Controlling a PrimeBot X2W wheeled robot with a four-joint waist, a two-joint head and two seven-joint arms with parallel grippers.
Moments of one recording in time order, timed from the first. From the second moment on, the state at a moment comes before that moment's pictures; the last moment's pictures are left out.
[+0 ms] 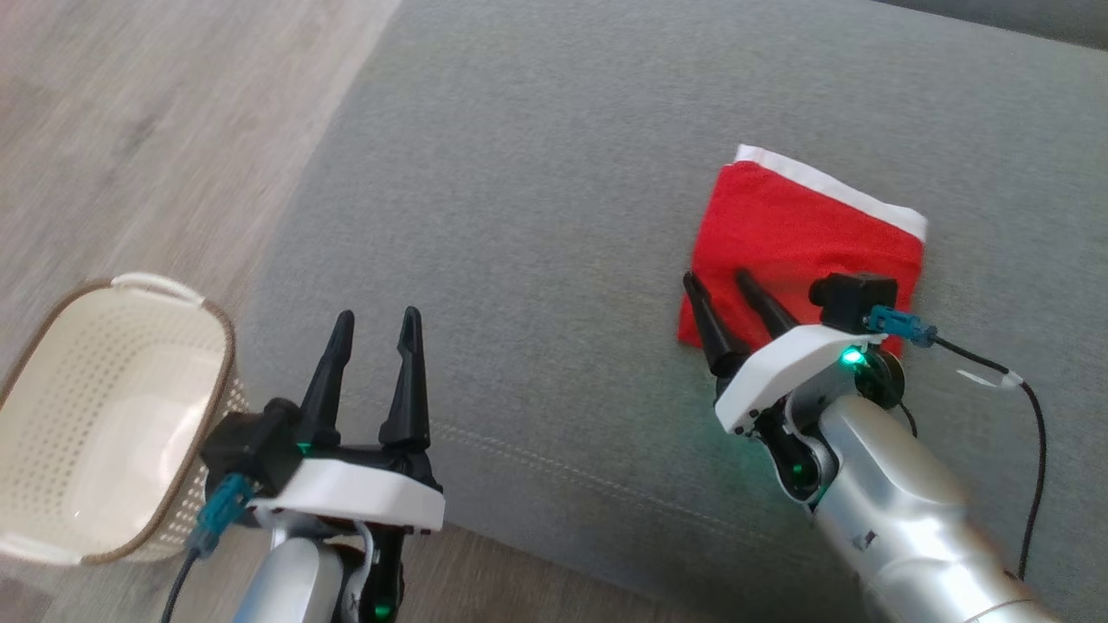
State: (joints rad) left arm -0.07 0.05 -0.31 0.06 -0.38 0.10 -0.26; right arm -0.57 -0.07 0.45 0.84 0.69 0.13 -0.24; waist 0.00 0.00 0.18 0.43
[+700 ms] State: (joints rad) left arm -0.07 0.05 -0.22 0.03 -0.35 0.08 -0.26; right arm -0.30 -0.14 0.15 0.33 0.27 0.13 -0.25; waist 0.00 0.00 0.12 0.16
